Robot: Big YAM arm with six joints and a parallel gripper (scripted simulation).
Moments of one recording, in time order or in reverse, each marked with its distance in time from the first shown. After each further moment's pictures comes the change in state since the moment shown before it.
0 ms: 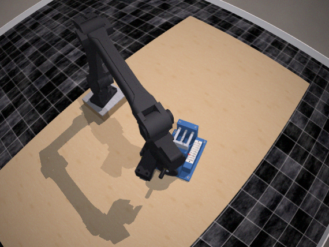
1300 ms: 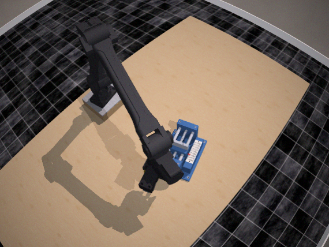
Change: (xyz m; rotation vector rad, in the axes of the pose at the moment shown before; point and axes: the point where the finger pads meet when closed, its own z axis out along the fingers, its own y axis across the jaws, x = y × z) arm -0.003 -0.002 0.100 -0.001 0.000 -0.004
